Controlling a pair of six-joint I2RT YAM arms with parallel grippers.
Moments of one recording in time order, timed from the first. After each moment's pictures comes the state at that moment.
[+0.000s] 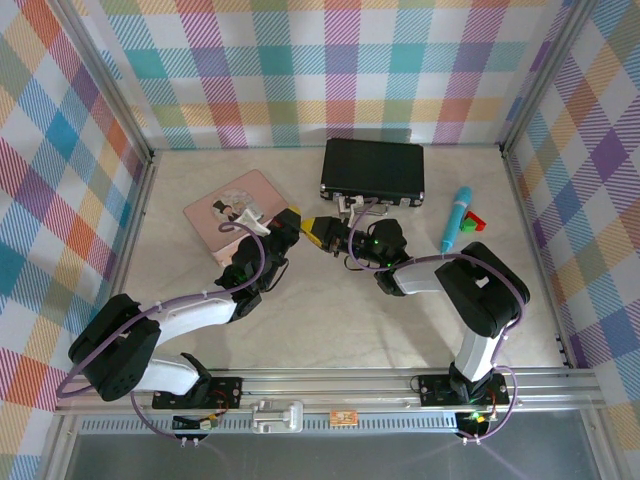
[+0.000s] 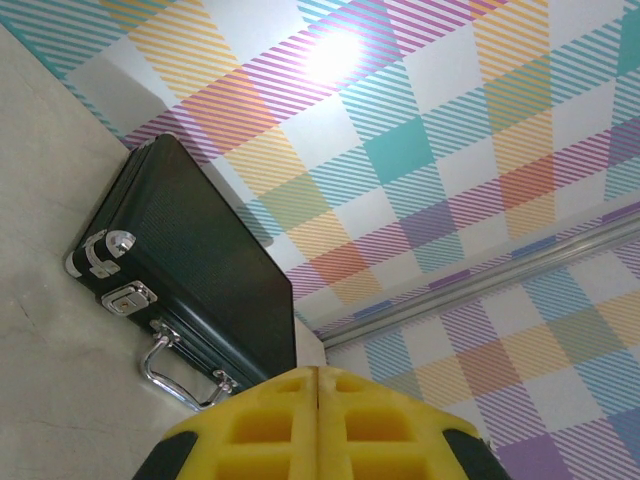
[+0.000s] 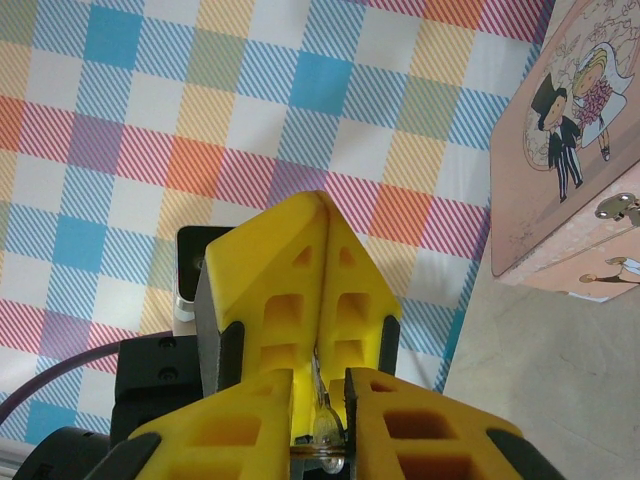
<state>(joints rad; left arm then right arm) -0.71 1.35 0.58 0.79 -0.36 -1.10 0.67 1.77 0.75 1.21 -0.58 1.44</state>
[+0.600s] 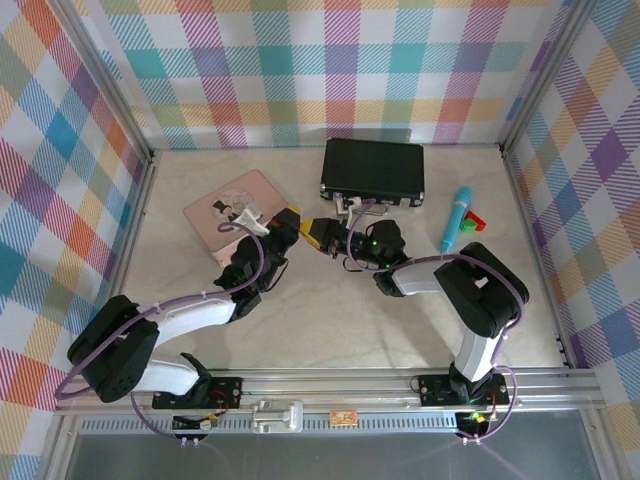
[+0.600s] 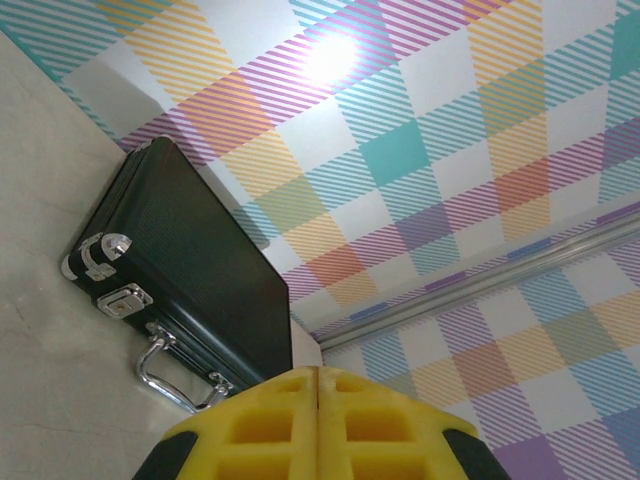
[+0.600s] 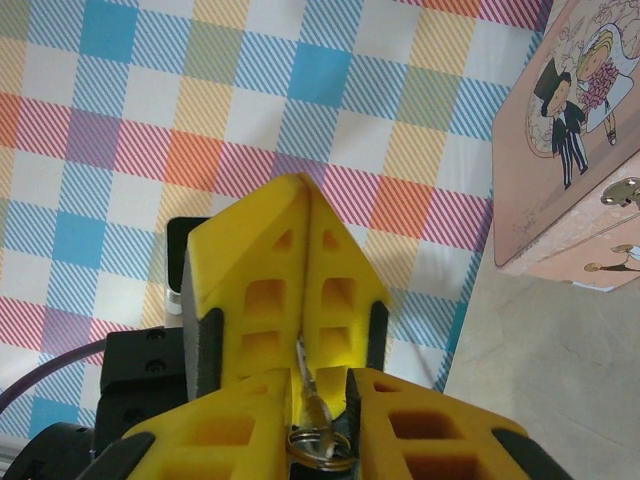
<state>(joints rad) -0.71 1.34 0.58 0.79 -0.36 -1.10 0.68 1.77 0.75 1.21 -0.58 1.45</state>
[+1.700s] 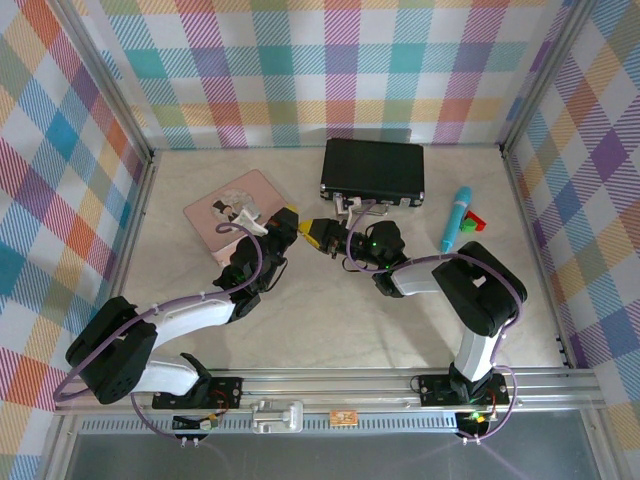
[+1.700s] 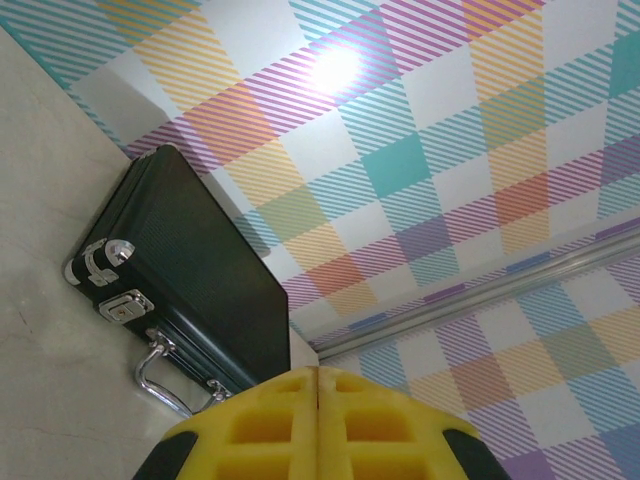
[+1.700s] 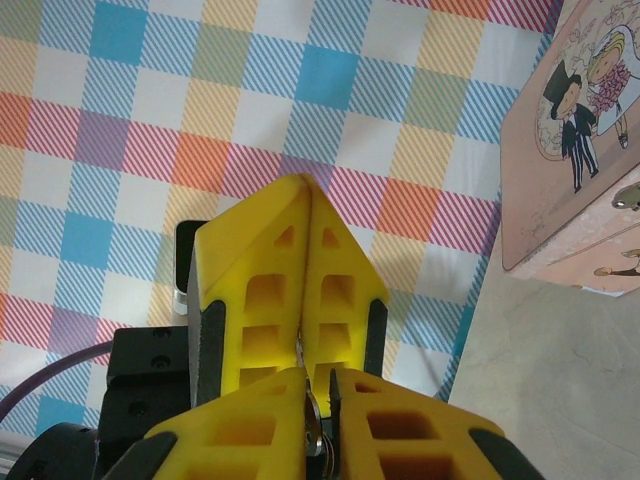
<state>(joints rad) -0.72 1.33 0.58 0.78 -0.39 -1.12 0.69 1.79 0.74 1.24 -0.58 1.46</state>
